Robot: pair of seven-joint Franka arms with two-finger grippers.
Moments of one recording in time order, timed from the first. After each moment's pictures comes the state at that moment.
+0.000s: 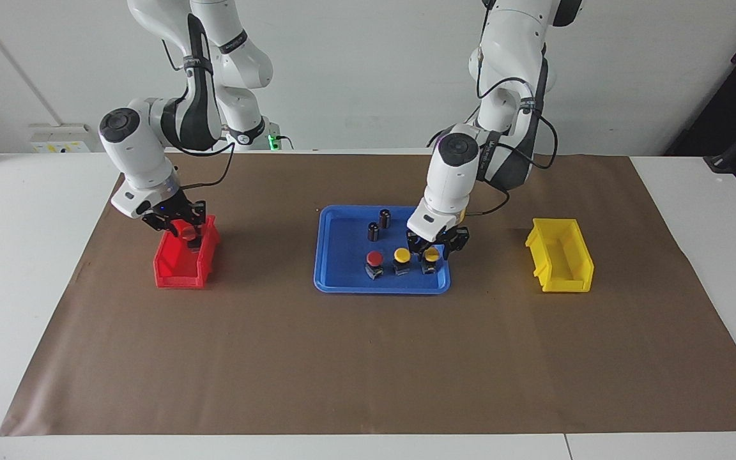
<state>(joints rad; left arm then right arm) -0.58 0.27 0.00 -1.93 0.03 2.23 -0.57 -0.16 -0.08 0.07 -2.24 -0.02 2.12 -0.27</state>
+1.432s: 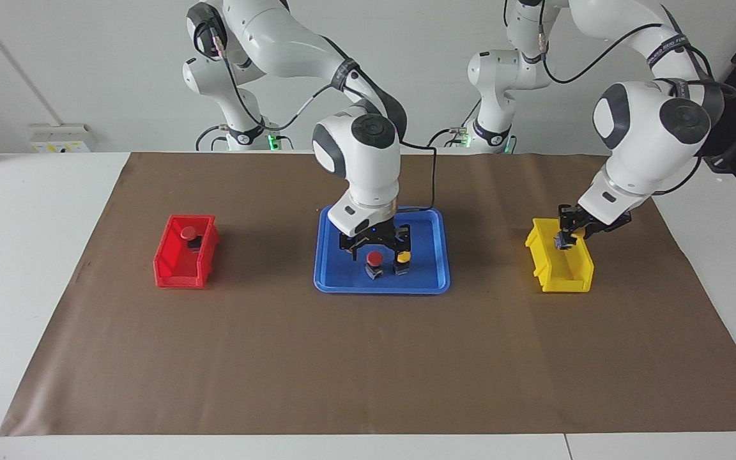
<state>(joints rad) -0.10 0.12 0.03 -1.77 0.03 1.78 0.14 0.53 0.53 0.08 -1.42 -0.07 2.04 0.72</state>
